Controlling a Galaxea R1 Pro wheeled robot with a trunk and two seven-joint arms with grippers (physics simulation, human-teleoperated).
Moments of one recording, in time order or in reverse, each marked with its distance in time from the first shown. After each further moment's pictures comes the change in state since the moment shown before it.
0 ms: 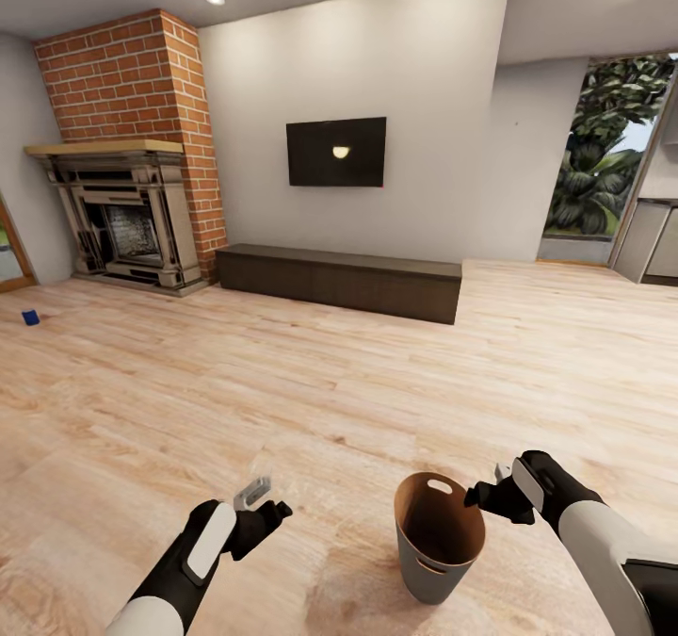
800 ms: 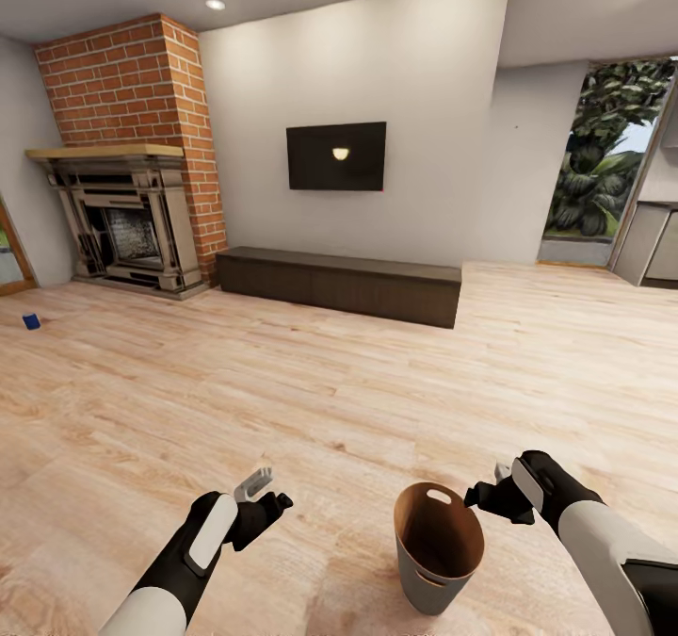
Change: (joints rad) left arm -0.020 -0.003 0.001 -0.009 0.002 0.002 0.013; right arm 0.000 0.001 0.000 0.001 0.000 0.000 0.000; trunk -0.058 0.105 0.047
